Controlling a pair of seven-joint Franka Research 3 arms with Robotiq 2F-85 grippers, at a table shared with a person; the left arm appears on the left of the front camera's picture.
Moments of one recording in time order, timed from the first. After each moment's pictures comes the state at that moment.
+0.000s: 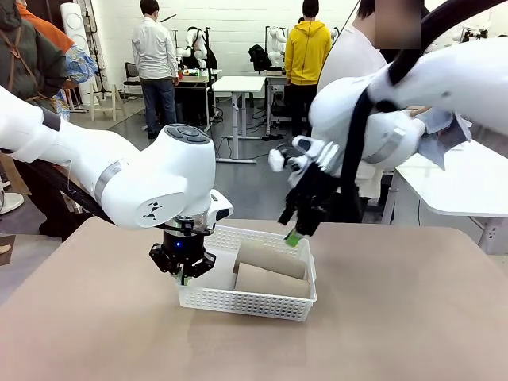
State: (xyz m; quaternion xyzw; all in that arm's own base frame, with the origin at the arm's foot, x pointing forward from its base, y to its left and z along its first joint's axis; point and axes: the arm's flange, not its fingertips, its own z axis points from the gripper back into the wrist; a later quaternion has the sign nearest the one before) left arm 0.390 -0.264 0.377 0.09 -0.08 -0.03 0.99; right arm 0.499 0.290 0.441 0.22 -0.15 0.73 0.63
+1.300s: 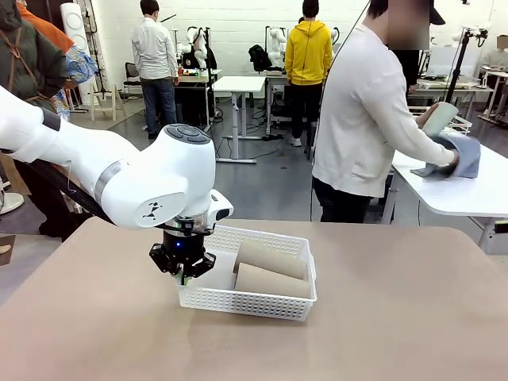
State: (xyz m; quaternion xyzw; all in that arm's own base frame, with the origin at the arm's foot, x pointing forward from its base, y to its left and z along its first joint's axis) left arm 0.390 -0.264 0.377 0.09 -0.08 -0.03 0.99; right arm 0.344 -0.146 0.393 0.37 -0.48 0.51 0.60
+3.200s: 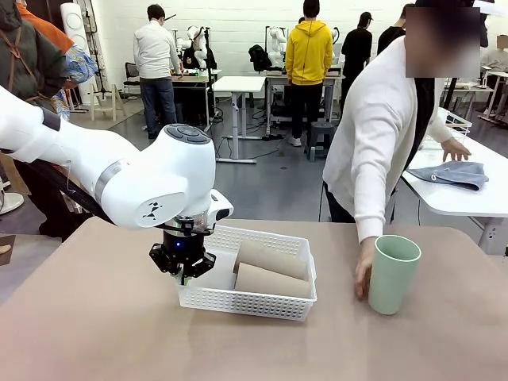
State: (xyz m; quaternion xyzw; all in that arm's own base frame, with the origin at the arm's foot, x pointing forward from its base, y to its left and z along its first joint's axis) left arm 0.390 -0.264 0.377 0.09 -0.08 -0.03 0.99; right arm 0.346 -0.178 0.351 0.40 -0.50 0.50 0.59
